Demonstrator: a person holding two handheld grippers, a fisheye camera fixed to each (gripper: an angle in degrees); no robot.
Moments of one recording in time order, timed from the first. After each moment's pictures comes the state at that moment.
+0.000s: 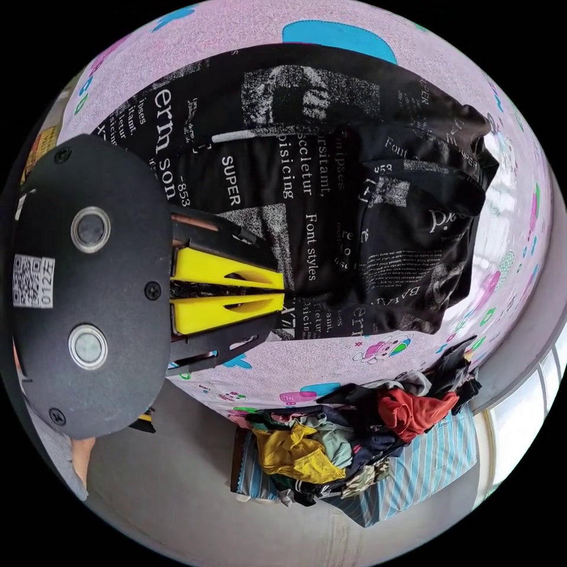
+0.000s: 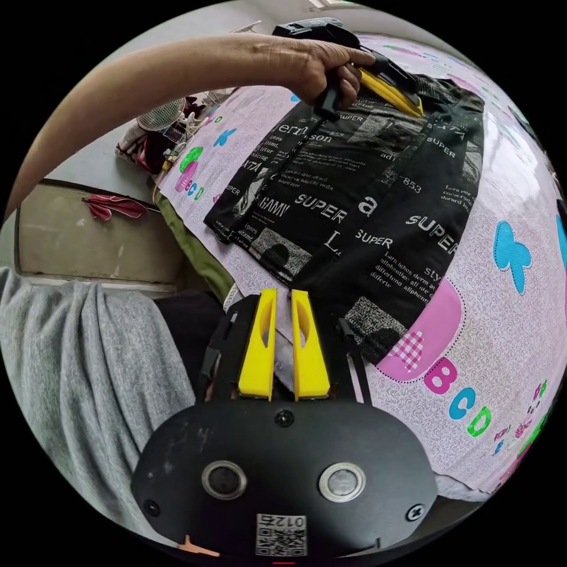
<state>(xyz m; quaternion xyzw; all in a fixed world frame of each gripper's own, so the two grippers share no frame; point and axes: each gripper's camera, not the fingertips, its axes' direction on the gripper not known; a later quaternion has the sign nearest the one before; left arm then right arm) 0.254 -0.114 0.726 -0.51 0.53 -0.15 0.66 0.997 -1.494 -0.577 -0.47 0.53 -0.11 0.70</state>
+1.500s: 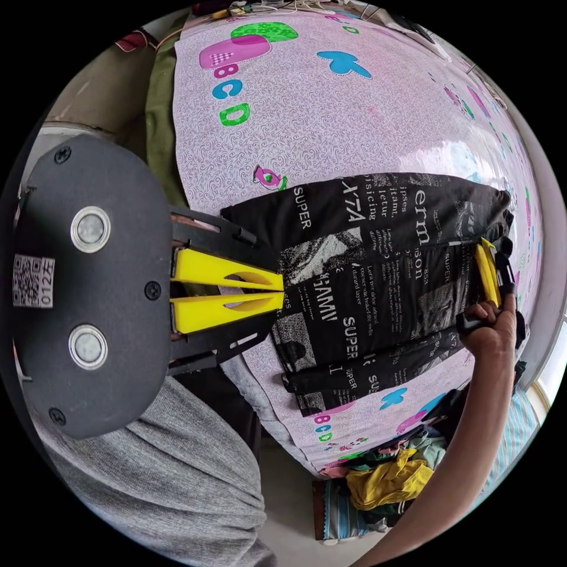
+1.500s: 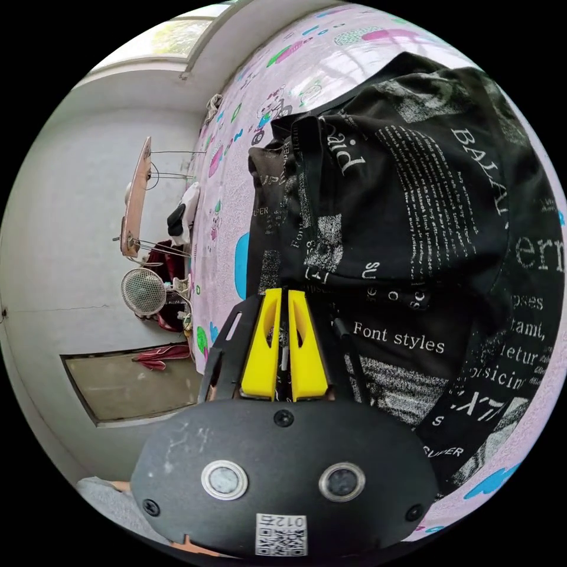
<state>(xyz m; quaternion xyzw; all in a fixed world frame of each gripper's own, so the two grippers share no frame) 0.166 0.092 0.544 -0.52 0.47 0.00 0.71 1.171 -1.965 -0.379 -0.26 0.50 0.04 0.83</state>
